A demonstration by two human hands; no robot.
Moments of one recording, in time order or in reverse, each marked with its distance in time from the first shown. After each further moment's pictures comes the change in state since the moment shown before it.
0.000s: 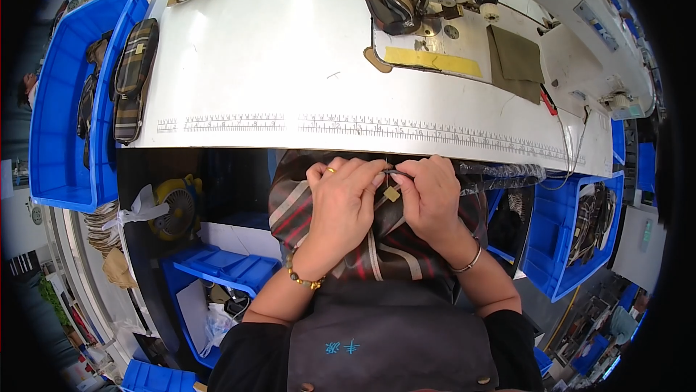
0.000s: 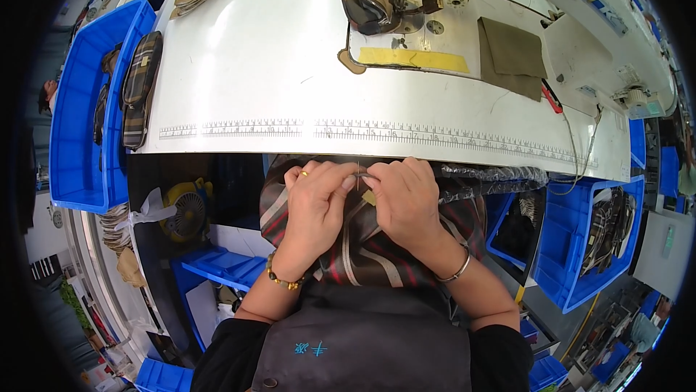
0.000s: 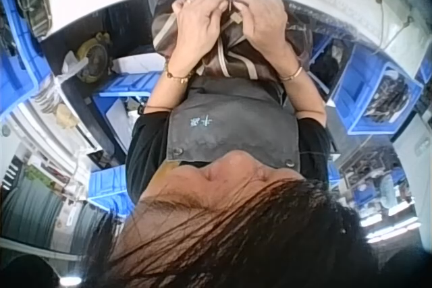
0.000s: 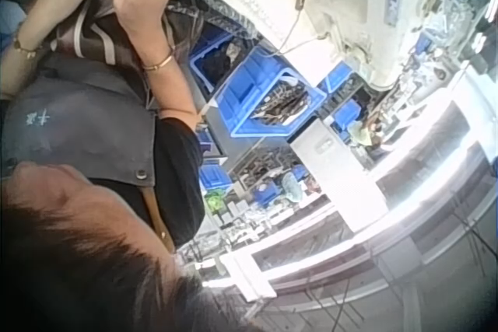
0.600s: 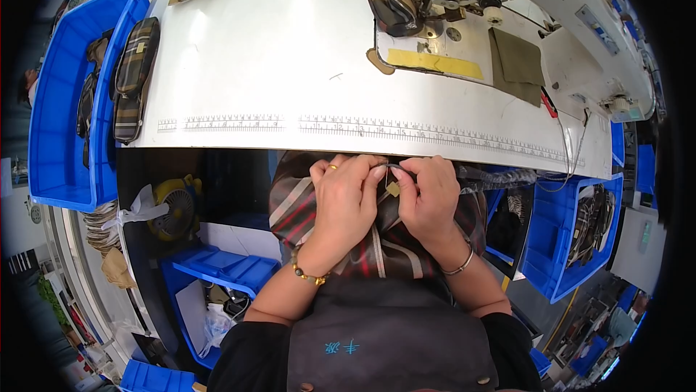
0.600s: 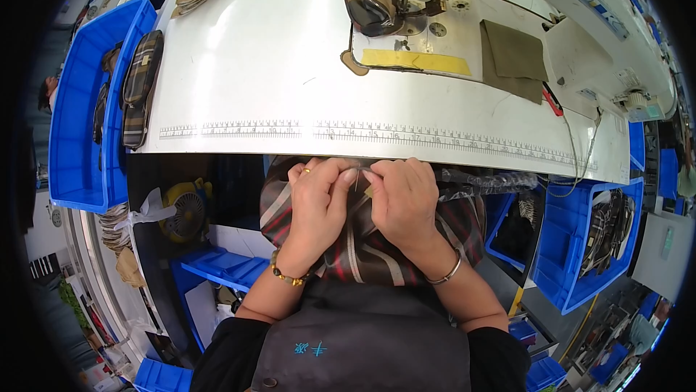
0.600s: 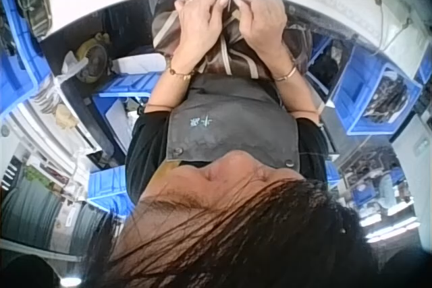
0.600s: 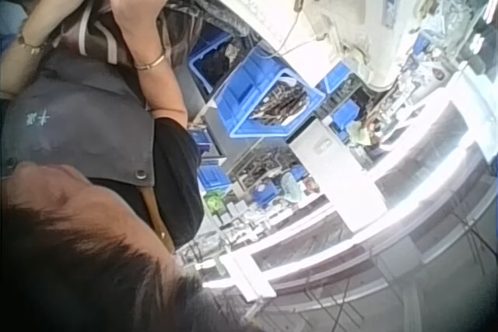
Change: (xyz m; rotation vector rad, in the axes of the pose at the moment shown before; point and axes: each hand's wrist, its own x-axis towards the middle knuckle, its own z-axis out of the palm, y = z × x) left_hand 0.004 -0.003 0.008 -0.043 0.057 -0.082; right_hand 0.001 -0.006 0.010 -0.053 0.092 0.065
